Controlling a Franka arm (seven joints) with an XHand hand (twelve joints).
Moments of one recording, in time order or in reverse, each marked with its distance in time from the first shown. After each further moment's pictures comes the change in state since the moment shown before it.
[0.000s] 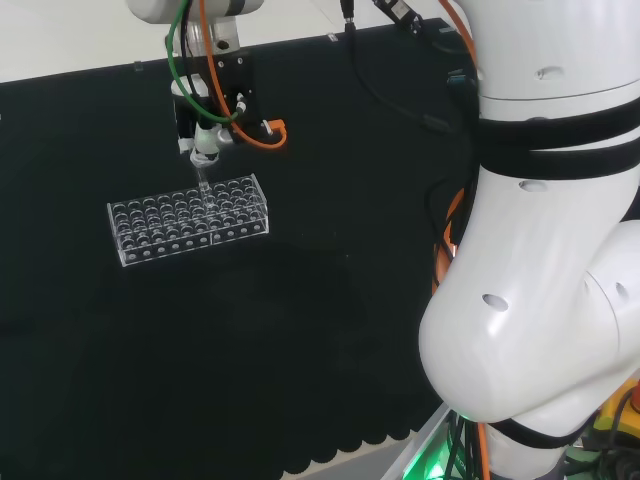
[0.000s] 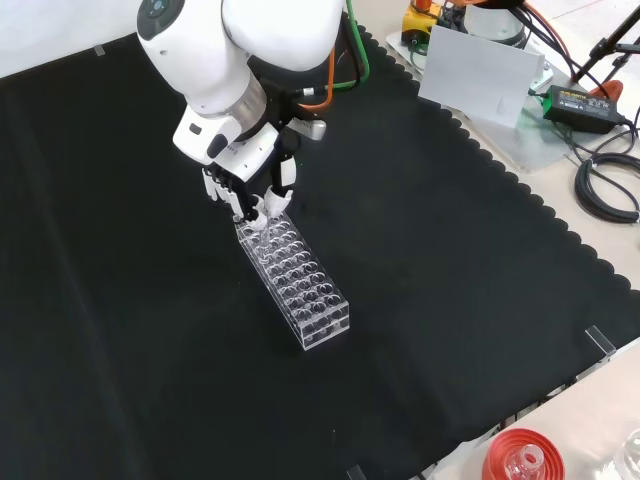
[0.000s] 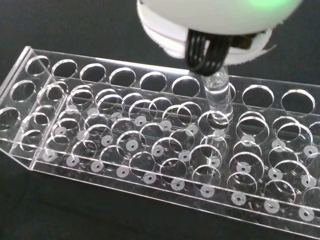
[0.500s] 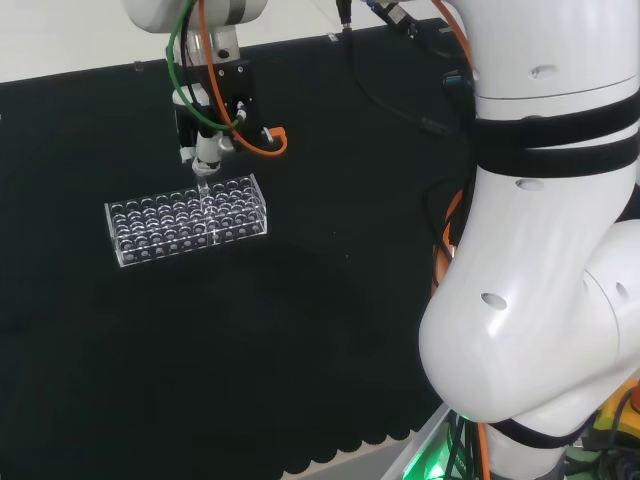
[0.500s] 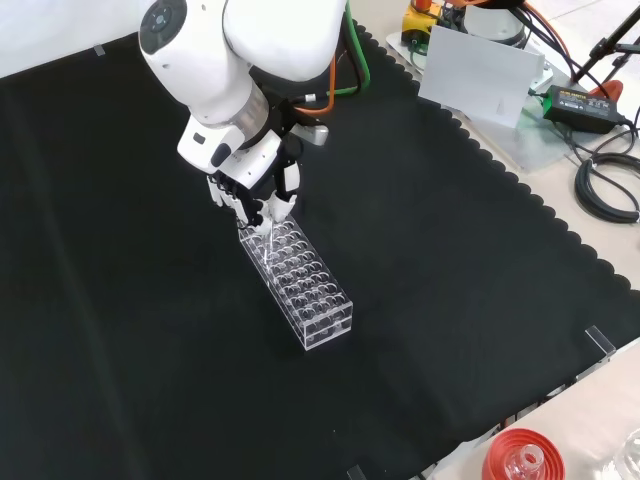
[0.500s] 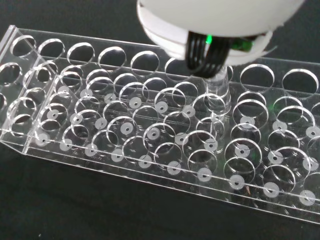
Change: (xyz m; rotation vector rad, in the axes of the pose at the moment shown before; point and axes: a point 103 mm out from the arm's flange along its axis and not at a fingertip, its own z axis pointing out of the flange) arm 0.000 0.001 0.013 0.023 0.002 -0.003
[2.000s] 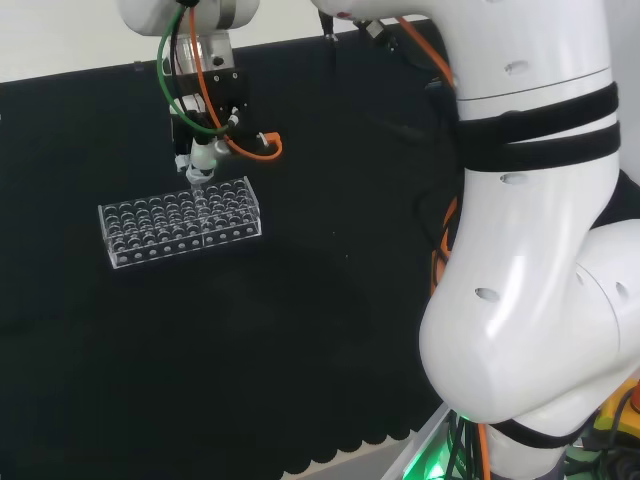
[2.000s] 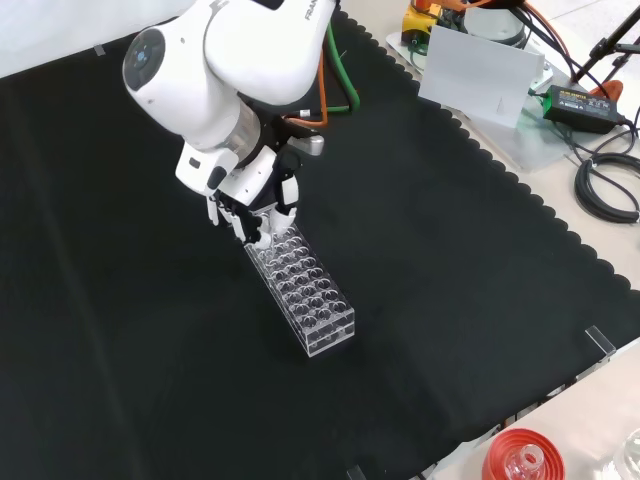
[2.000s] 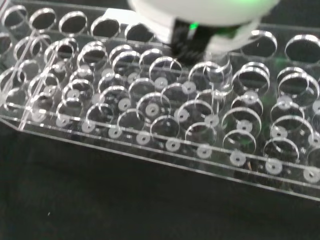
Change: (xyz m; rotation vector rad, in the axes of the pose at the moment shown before) arm 0.002 0.012 0.015 0.124 0.036 -0.025
